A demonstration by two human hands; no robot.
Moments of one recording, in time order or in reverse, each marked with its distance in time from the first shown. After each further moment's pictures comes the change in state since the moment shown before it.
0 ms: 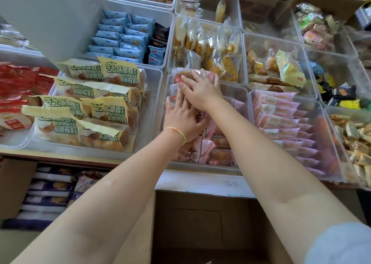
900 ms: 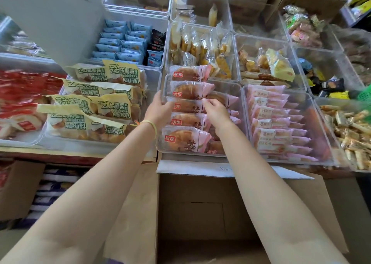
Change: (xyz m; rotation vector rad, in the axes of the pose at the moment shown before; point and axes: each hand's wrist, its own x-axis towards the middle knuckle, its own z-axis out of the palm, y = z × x) left_hand -0.040 -0.037 -0.049 -0.943 -0.015 -0.467; right_hand -0.098 0.008 0.014 1.005 0.105 0.513
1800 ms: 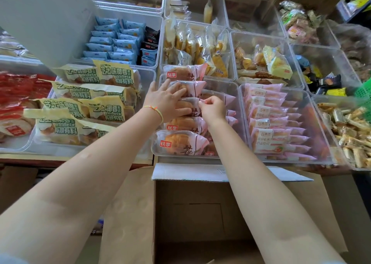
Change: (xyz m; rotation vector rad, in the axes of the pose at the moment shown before) left_hand 0.048 0.017 0.011 1.242 -0.120 0.547; right_hand 0.012 -0.005 0.012 -0.006 0.225 -0.007
